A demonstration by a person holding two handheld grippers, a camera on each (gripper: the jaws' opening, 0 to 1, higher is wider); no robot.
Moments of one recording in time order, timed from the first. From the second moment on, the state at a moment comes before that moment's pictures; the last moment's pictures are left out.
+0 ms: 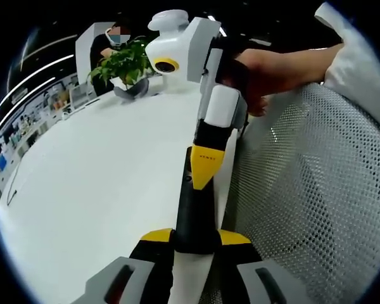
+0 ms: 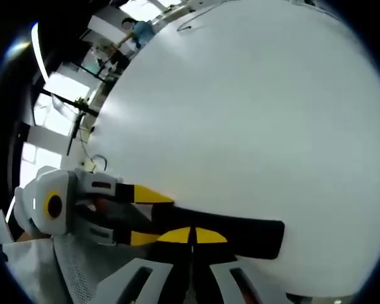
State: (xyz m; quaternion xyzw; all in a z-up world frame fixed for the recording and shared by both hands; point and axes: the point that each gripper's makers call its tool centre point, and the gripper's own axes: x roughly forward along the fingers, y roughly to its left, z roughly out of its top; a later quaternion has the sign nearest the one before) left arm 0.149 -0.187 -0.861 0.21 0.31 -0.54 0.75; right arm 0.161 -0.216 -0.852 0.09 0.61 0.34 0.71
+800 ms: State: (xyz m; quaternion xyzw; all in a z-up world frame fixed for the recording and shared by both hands) left arm 0.149 -0.186 -0.861 0.21 0.31 -0.54 0.75; right arm 0.159 -0.208 -0.852 0.08 0.61 0.36 0.70
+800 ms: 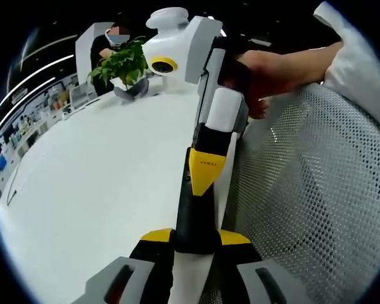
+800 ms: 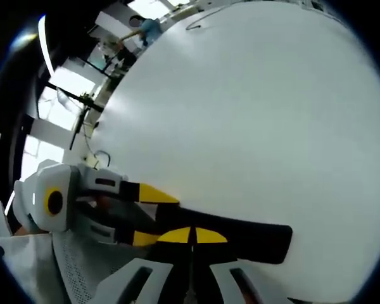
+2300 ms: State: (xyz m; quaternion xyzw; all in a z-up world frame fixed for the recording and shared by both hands) left arm 0.149 -0.187 -0.862 0.22 0.31 -0.54 0.75; right arm 0.160 -0.204 -0.853 0.02 0.58 0.37 0.72
